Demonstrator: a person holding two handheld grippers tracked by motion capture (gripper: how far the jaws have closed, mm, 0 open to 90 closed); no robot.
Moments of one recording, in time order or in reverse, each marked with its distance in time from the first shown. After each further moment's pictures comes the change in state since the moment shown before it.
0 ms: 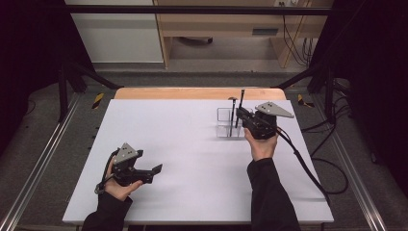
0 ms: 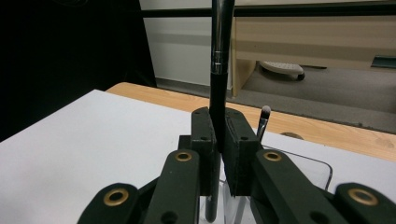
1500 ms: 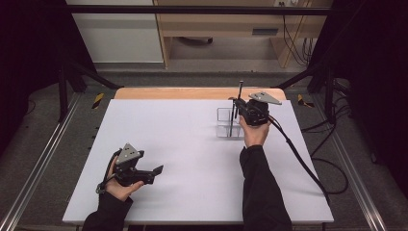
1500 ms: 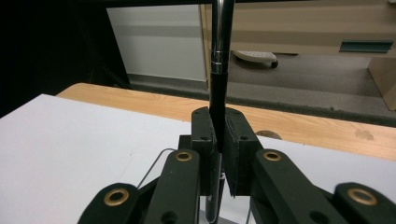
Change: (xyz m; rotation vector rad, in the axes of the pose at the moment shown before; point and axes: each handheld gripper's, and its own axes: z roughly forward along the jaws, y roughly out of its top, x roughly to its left) left arm -0.001 -0.001 0.003 0.025 -0.001 0.018; right arm -0.023 -0.003 0.057 0.038 -0.118 0.033
